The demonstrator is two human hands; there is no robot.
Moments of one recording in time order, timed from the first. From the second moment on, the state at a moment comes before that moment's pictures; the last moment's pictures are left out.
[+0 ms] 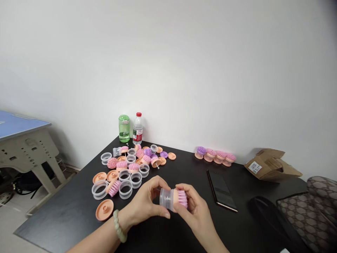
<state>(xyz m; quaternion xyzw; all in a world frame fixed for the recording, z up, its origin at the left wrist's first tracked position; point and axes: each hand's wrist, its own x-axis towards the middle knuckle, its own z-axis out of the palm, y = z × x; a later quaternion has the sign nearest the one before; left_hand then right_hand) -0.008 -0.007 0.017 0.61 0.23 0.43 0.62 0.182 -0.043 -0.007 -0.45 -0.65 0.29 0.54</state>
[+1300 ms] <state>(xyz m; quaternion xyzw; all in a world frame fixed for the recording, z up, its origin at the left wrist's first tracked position) -0.011 -0.006 0.011 0.64 0.24 0.45 0.57 0.173 -0.044 0.009 -0.43 -0.51 0.47 0.58</state>
